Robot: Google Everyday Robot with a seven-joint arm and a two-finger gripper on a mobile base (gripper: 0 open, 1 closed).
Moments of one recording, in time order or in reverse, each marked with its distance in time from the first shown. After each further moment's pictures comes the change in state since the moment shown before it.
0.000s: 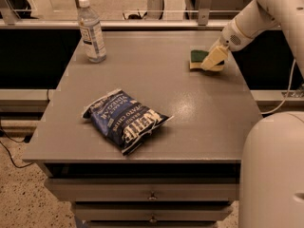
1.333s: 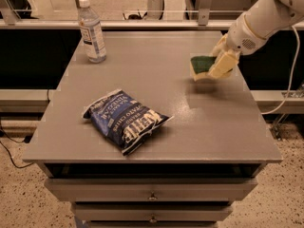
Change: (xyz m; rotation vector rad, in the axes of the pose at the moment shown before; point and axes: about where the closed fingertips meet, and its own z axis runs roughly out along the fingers) arm 0.000 0.078 -0.054 -0.021 0.016 -0.253
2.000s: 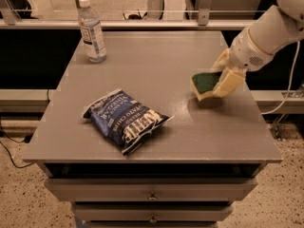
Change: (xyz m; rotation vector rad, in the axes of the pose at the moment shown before) arm 0.011 0.059 -0.002 -0.064 0.023 -0.114
